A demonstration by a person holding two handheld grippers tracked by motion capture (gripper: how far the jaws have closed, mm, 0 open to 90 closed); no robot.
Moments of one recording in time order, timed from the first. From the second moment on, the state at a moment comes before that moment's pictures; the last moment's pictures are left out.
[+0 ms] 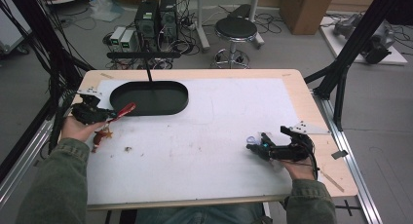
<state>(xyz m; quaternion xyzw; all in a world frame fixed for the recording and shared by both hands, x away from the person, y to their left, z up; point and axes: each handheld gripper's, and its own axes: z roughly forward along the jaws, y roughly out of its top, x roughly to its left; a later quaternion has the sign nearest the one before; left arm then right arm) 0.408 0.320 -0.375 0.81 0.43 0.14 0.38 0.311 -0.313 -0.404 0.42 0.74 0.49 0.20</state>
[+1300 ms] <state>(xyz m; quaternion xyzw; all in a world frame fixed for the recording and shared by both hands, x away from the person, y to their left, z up) 0.428 0.281 -0.249 0.79 0.36 0.18 0.46 0.310 -0.313 -0.403 0.41 0.74 0.50 0.20</state>
